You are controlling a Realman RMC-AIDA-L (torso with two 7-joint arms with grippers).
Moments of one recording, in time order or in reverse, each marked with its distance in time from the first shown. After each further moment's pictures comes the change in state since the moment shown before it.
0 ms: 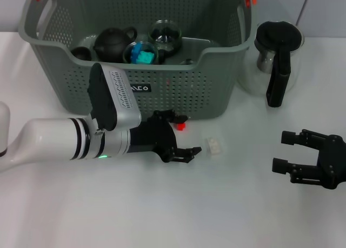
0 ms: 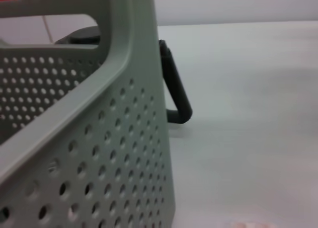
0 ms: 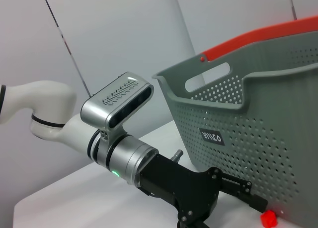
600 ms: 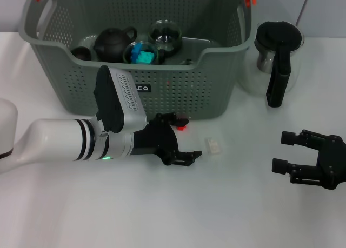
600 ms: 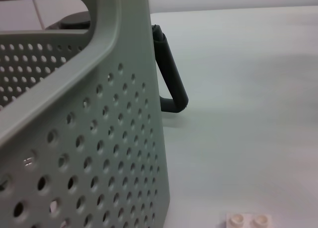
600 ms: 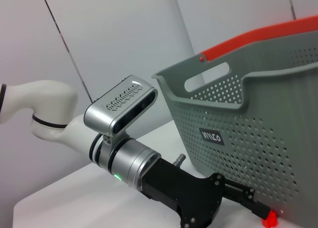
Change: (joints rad) left arm -0.019 0.000 0.036 0.027 -0.004 -0.042 -0.006; right arm -0.001 0.001 0.000 0.001 0.000 0.002 0.000
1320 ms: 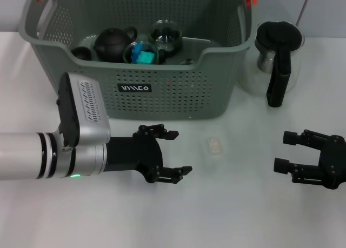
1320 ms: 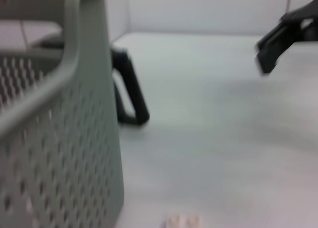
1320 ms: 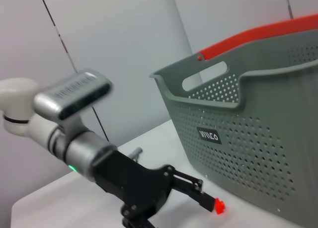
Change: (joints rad) left arm 0.339 0.004 0.241 -0.510 -0.012 0.216 -0.279; right arm -0.002 -0.003 0.002 -0.002 0.000 0.002 0.003
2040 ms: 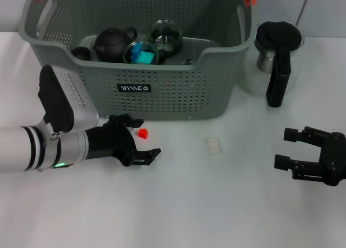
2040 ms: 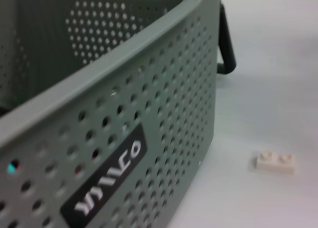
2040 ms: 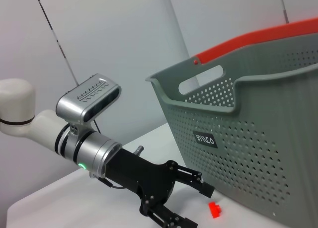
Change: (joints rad) left arm 0.009 0.011 -0.018 -0.014 0.100 -0.182 -0.132; right arm 0.004 -0.001 0.011 0.000 0.000 0.003 0.000
